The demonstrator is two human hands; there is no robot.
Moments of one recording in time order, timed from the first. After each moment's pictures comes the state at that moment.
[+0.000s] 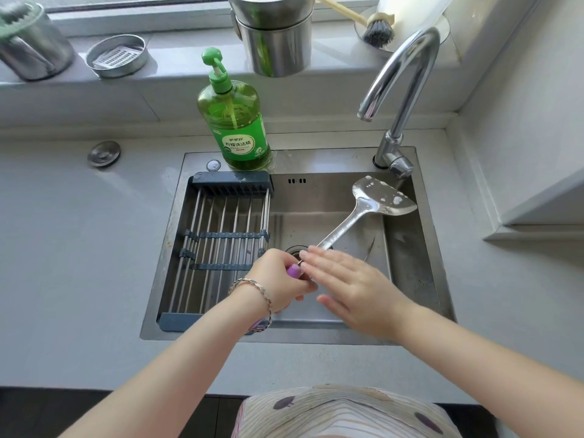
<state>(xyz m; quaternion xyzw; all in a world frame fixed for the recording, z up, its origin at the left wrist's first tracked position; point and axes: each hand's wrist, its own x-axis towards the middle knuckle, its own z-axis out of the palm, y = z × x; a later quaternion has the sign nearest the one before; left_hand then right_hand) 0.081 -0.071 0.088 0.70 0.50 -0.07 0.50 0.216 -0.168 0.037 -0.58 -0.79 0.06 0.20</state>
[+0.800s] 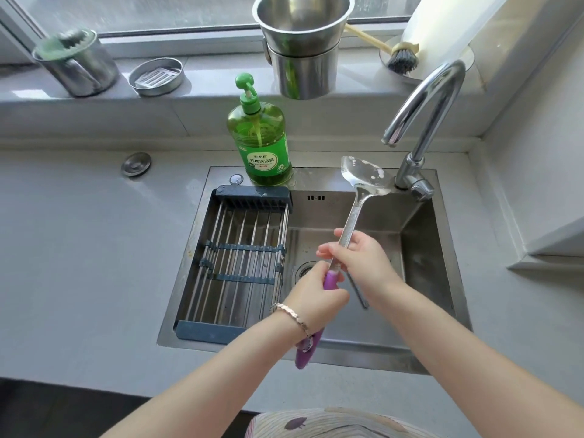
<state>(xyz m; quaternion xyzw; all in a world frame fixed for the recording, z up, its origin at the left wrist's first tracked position) 0.100 -0.085 0.084 0.63 0.48 -0.01 0.61 0.207 -0.103 0.071 -0.66 -0.22 0.52 0.50</state>
